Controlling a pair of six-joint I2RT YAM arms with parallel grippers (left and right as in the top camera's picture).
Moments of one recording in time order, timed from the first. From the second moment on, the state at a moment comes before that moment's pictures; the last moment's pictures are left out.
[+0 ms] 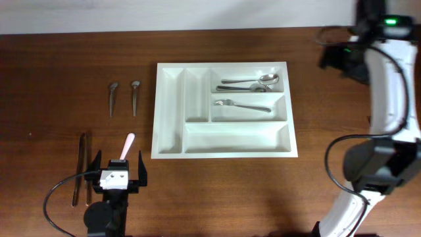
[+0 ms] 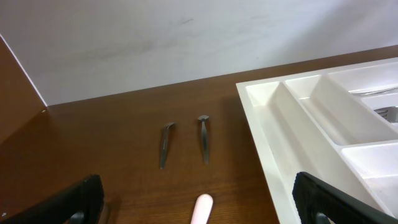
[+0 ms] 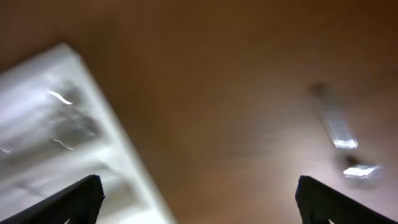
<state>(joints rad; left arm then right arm) 0.03 0.01 0.04 -0.15 -0.01 0.18 -0.18 2.06 2.22 -1.47 0.09 0.21</state>
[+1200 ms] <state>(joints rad) 0.03 0.01 0.04 -0.15 -0.01 0.18 -0.64 2.07 1.70 -1.29 0.12 -0.54</state>
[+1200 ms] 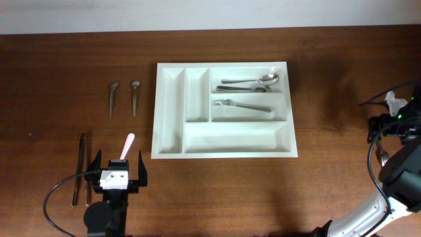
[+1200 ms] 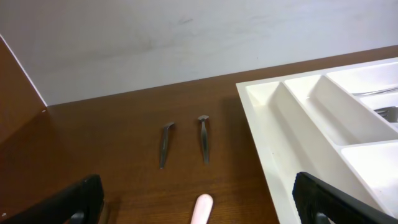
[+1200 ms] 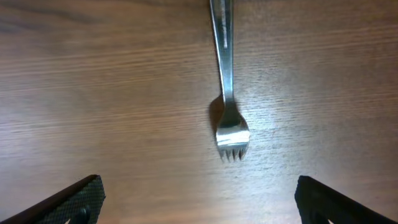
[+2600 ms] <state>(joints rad) 0.03 0.01 0.04 -0.15 -0.01 0.18 -0.64 2.17 1.57 -1.05 0.09 -0.63</state>
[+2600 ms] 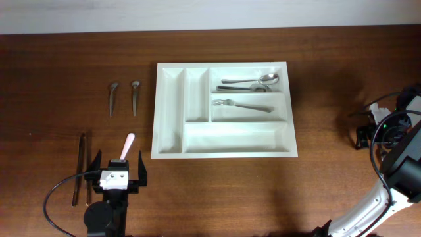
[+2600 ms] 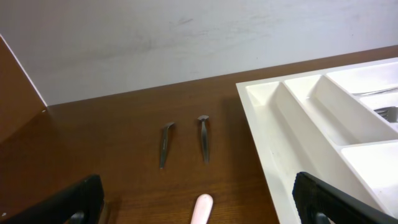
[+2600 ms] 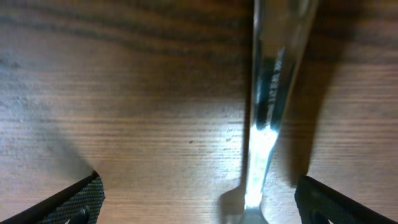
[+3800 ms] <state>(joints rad) 0.03 0.01 0.04 -0.14 -0.01 0.18 -0.64 2.17 1.57 -1.02 0.06 -0.62</state>
